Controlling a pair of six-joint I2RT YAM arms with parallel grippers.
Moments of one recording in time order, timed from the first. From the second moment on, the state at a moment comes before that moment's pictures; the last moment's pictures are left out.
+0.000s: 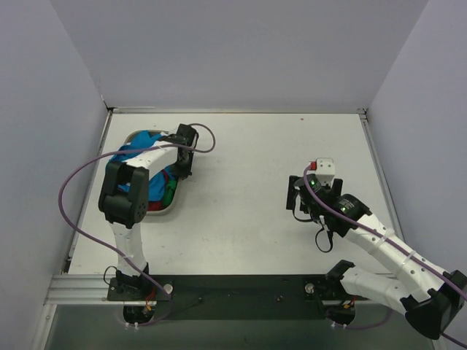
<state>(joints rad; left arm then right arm) -0.35 1.99 1.44 -0.67 -0.21 -0.16 0.69 0.96 0.85 -0.80 0.60 0.55</state>
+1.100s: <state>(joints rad) 0.02 2.43 2.16 -0.83 -0.11 -0.11 0.80 1.02 0.83 -0.79 0.61 0.61</state>
